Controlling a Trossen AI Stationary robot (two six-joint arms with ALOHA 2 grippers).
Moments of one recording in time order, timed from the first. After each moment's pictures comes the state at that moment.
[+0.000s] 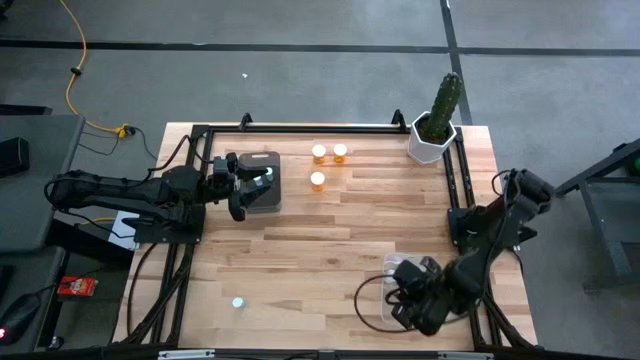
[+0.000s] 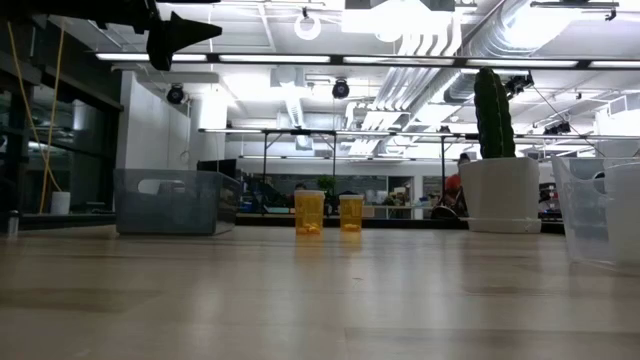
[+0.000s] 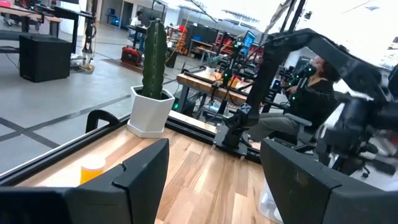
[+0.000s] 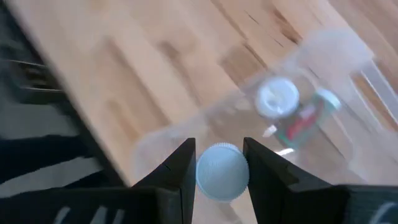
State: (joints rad) left arm 0.10 0.65 0.42 0.25 -0.26 -0.28; right arm 0.85 1.61 1.27 -1.00 0.32 1.50
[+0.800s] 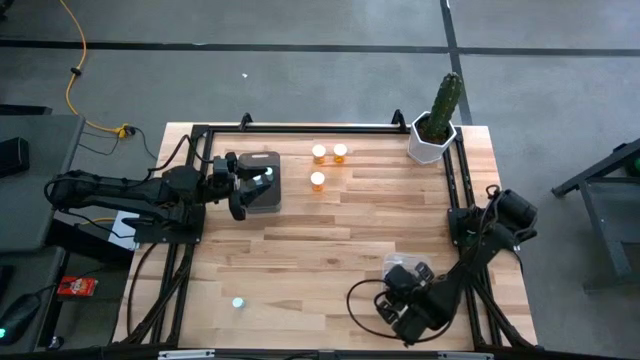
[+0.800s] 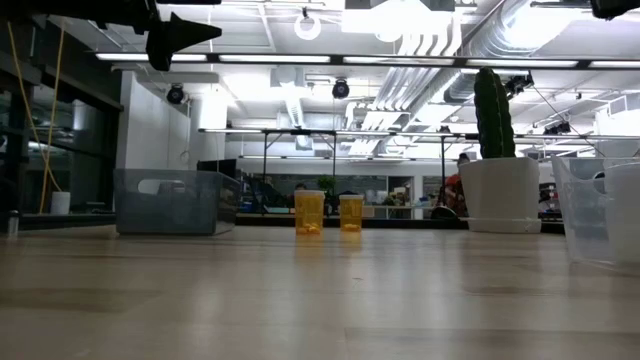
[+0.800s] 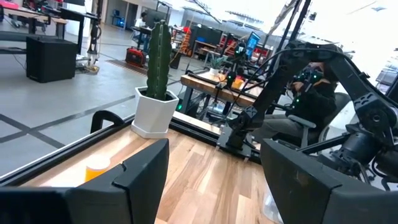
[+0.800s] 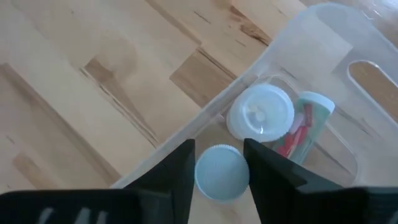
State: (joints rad) left arm 0.10 0.65 0.42 0.25 -0.28 -0.28; right arm 0.84 1.82 1.27 -1.00 0.42 1.67
